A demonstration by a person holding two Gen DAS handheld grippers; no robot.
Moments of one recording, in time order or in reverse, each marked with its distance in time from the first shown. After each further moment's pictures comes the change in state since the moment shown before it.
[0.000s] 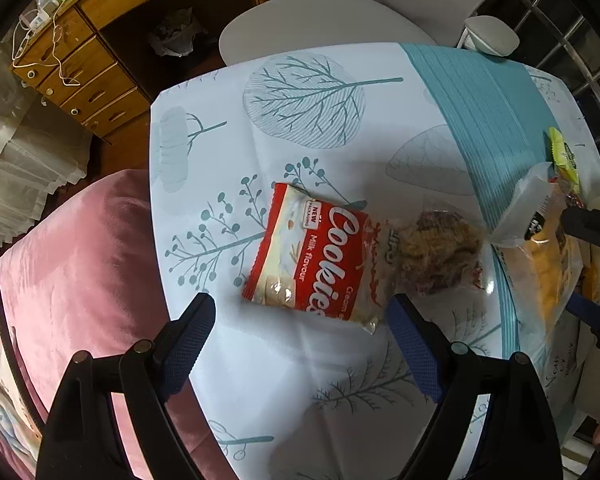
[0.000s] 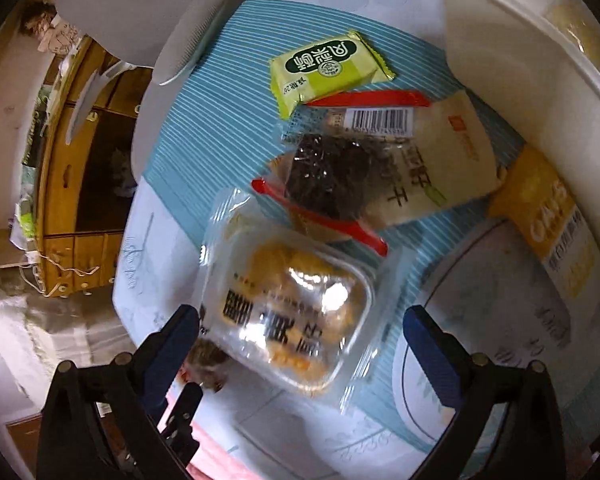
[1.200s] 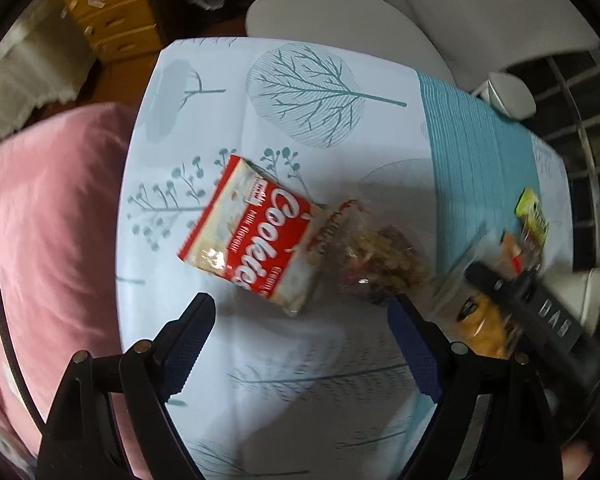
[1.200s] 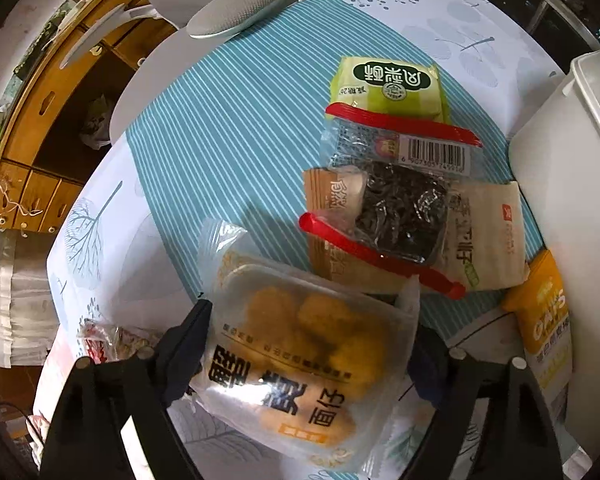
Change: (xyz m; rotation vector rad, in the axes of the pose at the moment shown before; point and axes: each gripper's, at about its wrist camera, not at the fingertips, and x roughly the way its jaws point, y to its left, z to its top) left arm -0.010 0.000 -0.002 -0.325 0.054 -0.185; right arm 0.019 0.037 -0.001 -0.293 -0.064 -0.217
